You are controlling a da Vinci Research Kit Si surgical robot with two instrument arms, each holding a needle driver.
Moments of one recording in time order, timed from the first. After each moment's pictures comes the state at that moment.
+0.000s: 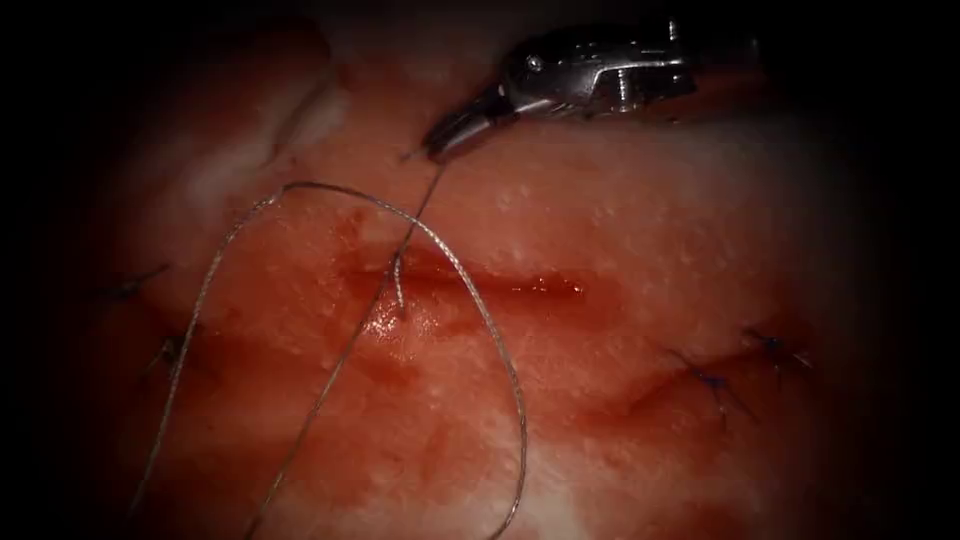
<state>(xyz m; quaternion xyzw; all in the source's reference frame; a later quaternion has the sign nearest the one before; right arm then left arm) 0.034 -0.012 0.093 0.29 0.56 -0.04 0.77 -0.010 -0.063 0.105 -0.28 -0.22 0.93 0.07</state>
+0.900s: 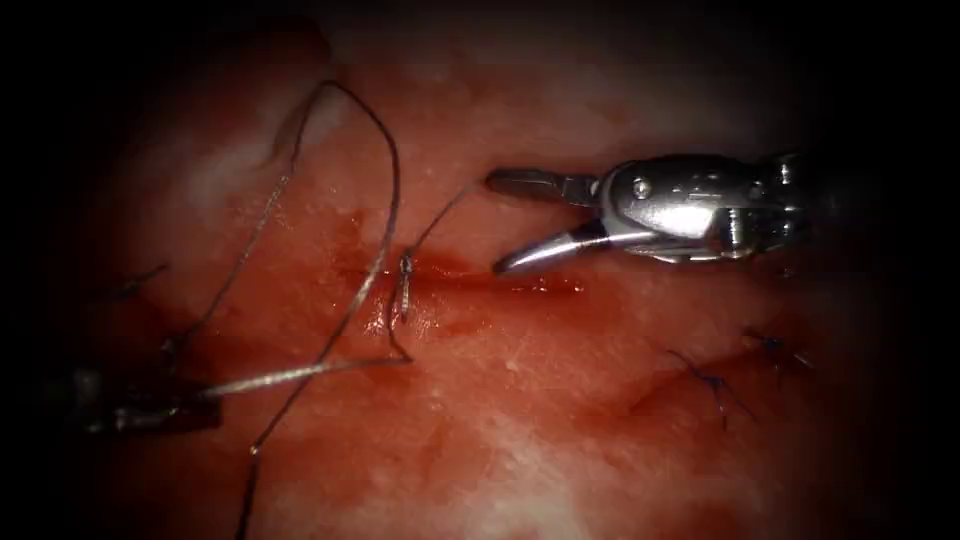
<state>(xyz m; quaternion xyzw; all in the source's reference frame) 0.030 -0.023 0.084 0.19 0.62 0.16 0.75 -0.013 -0.041 0.102 -0.34 -0.14 0.92 0.15</state>
